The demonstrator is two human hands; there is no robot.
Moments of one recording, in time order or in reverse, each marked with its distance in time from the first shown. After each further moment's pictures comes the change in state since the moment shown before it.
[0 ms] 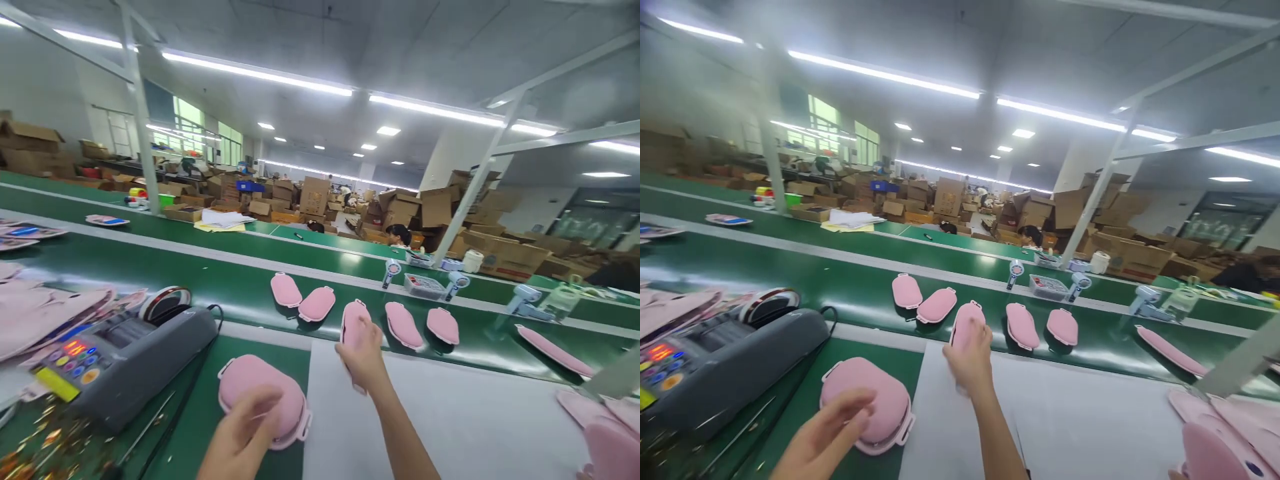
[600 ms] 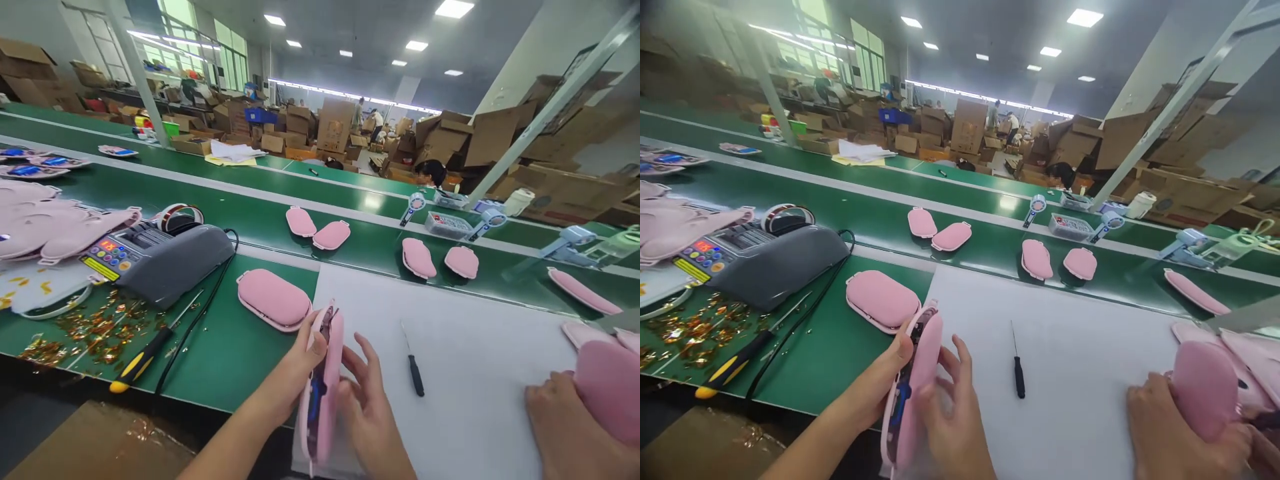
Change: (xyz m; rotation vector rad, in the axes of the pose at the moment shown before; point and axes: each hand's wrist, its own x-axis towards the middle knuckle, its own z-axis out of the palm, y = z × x) left_hand -0.043 -0.021 0.050 -0.462 -0.492 -0.548; right_hand -0.184 0.048 -0.016 0.806 -0.287 0.139
